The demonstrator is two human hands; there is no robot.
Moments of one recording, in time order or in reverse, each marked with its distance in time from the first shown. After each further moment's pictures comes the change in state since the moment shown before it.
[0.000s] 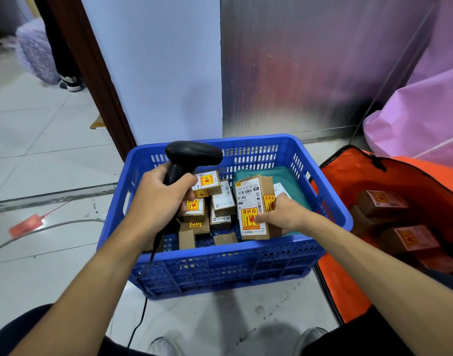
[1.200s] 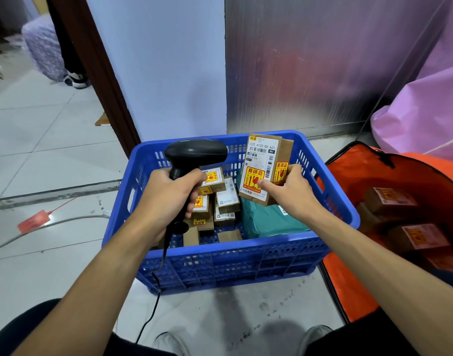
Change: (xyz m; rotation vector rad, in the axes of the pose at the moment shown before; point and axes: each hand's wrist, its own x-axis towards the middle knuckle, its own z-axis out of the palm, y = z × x) left_hand -0.004 0.009 0.007 -0.109 -0.060 -0.142; right_hand -0.024 -0.028 -0.010 0.263 0.403 -0.233
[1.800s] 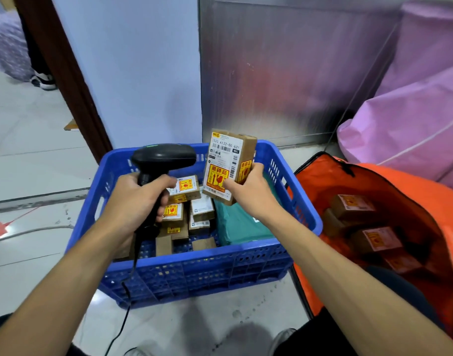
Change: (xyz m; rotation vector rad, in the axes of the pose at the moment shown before) left_hand 0.013 -0.004 0.007 -0.072 0.058 0.018; right_hand -0.009 -0.039 -0.007 0.127 -0.044 -0.020
